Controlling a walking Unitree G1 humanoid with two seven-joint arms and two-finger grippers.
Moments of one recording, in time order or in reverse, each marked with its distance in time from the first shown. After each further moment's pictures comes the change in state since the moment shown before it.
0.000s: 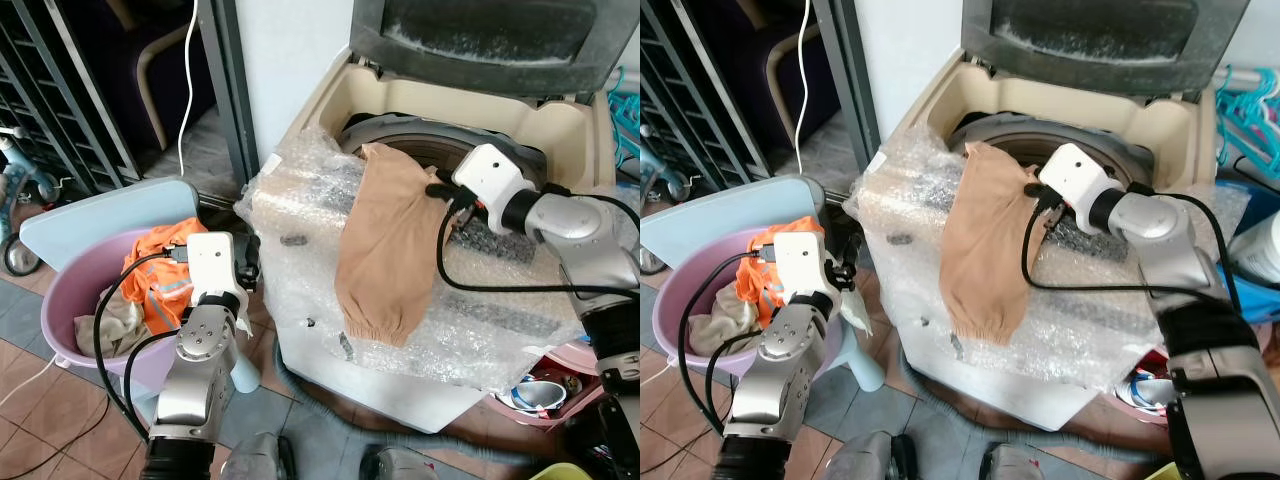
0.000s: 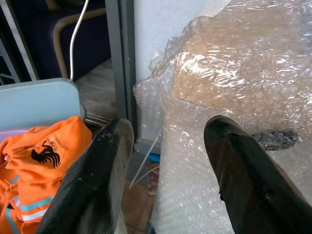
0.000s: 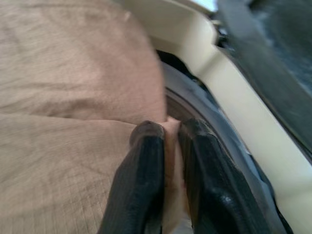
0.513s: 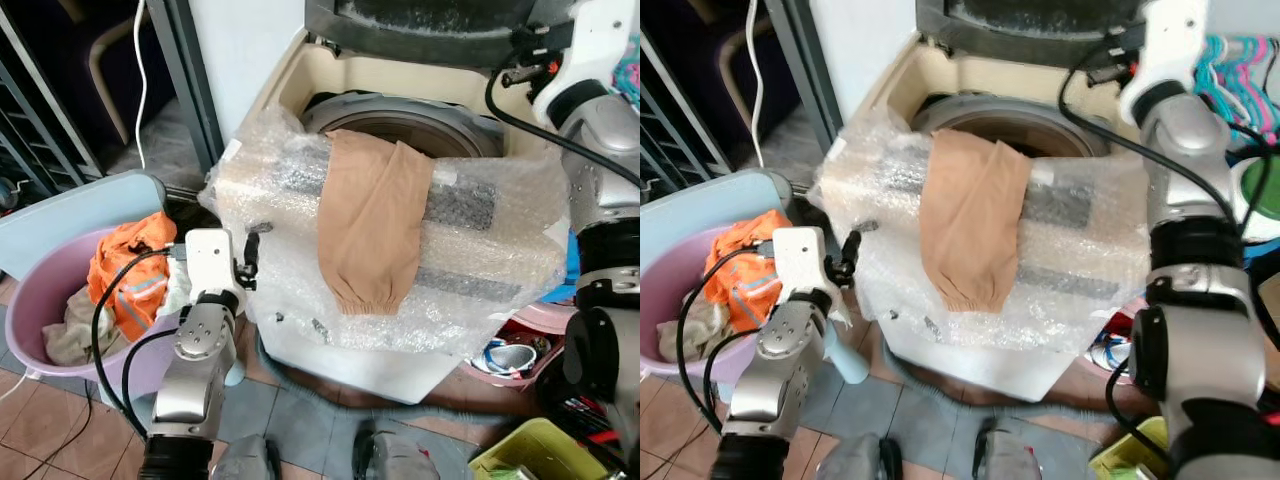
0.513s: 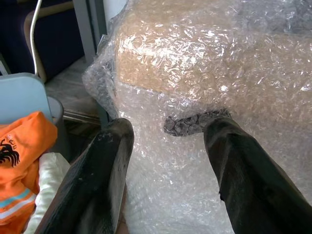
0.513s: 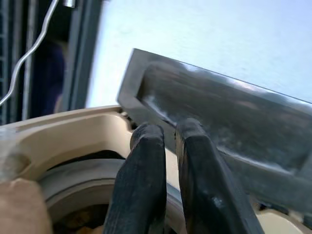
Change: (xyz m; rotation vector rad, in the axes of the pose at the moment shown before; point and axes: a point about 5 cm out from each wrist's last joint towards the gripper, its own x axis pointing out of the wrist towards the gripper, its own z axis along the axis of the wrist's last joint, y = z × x) left arm 0.001 0.003 0.001 -0.004 -0.003 0.018; right arm 0.006 -0.028 0.070 0.234 -0.388 -0.062
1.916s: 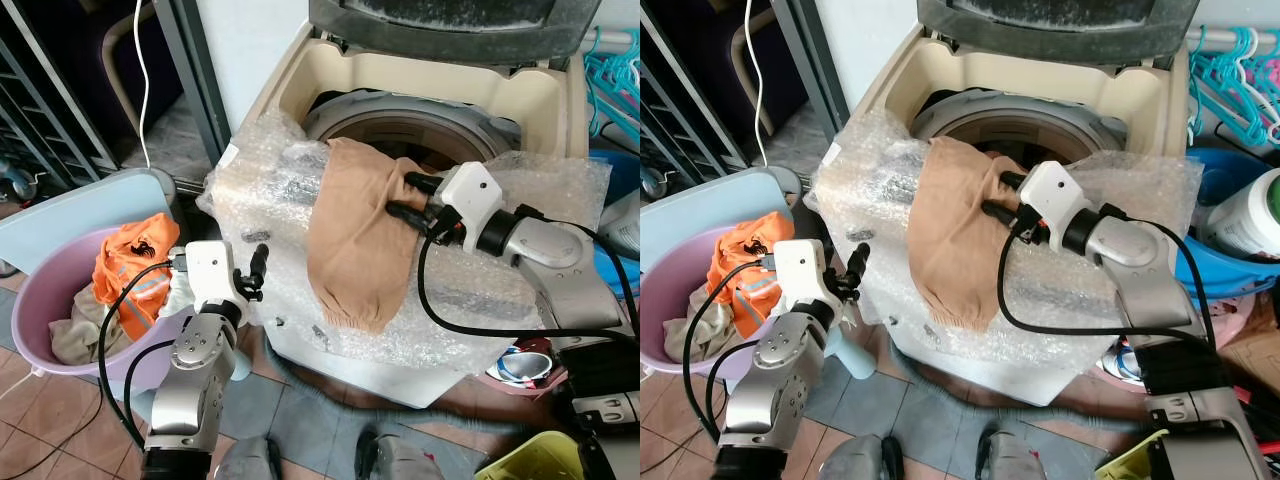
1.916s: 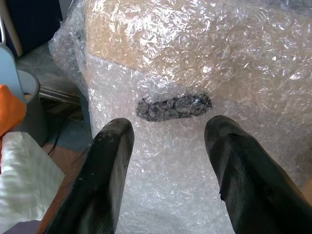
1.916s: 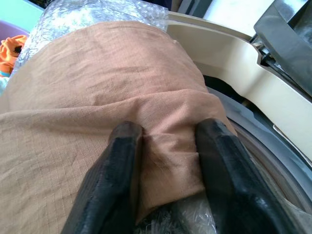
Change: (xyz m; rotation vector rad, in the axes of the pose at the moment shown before) left arm -0.008 0.000 -0.009 -0.097 0.049 -0.094; right arm -0.049 0.082 -0.063 -0.148 0.178 0.358
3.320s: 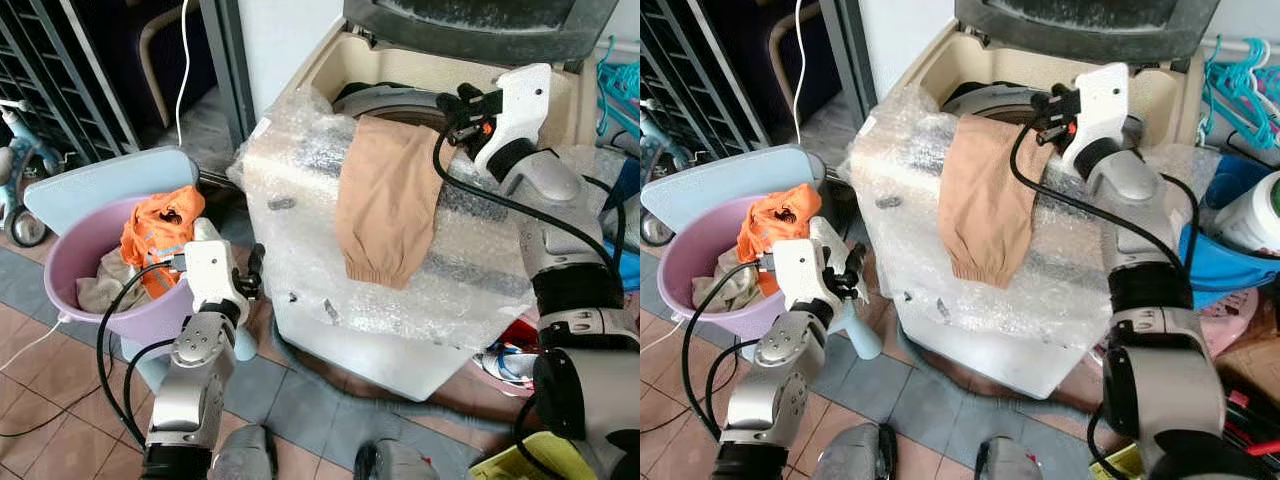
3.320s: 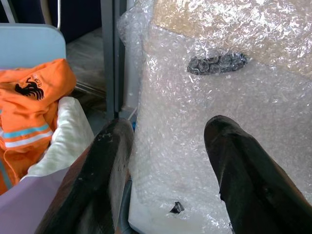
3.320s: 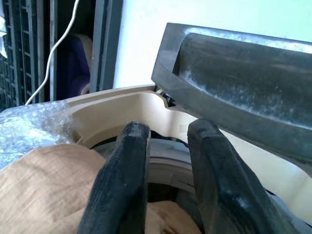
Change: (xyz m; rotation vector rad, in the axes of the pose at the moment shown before) left arm 0.003 0.000 -0.001 -0.003 0.006 0.034; right arm 0.011 -0.078 0.026 0.248 -0.156 -0.415
